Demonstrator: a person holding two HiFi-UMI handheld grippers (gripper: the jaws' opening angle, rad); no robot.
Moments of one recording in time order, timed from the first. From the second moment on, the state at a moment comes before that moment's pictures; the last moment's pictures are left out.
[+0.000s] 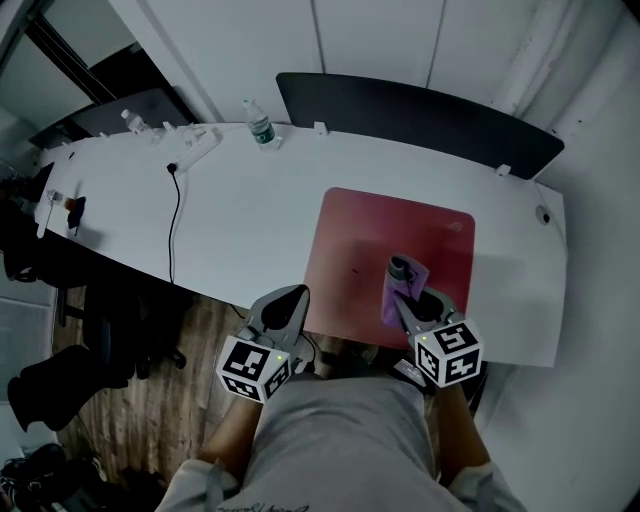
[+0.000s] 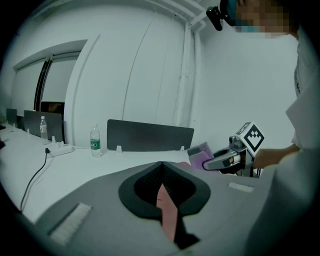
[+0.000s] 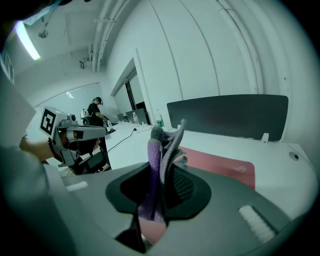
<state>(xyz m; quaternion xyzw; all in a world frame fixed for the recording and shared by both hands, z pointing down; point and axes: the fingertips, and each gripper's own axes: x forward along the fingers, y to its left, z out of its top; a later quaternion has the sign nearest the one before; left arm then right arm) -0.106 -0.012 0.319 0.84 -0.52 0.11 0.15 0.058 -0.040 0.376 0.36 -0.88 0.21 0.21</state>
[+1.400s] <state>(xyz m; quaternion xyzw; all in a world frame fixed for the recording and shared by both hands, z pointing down) -0.166 -0.137 0.382 0.86 -0.46 0.14 0.19 -0.027 -0.160 0.437 0.32 -0.87 0.20 0.32</state>
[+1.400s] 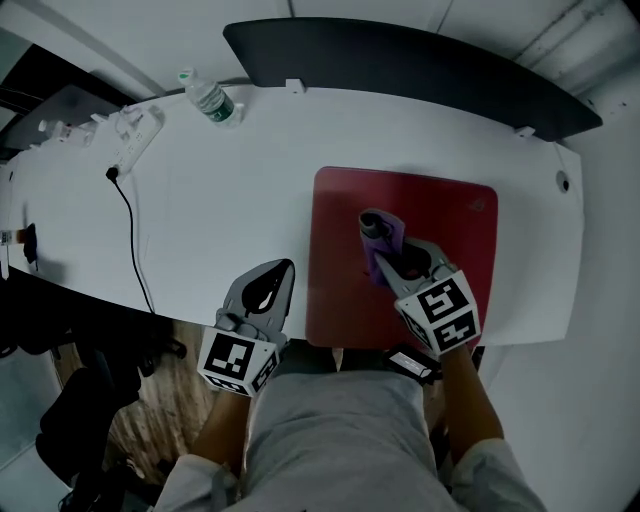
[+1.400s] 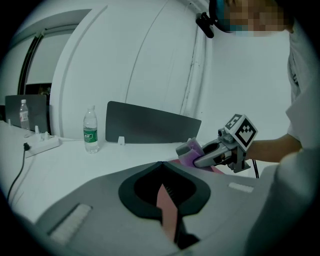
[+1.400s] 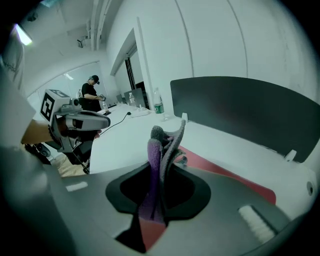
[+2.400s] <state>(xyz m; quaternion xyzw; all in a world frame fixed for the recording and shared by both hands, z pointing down) -0.209 -0.177 0.441 0.85 -0.43 0.14 0.26 -0.081 -0.281 0.528 0.17 -0.79 -0.07 0.58</state>
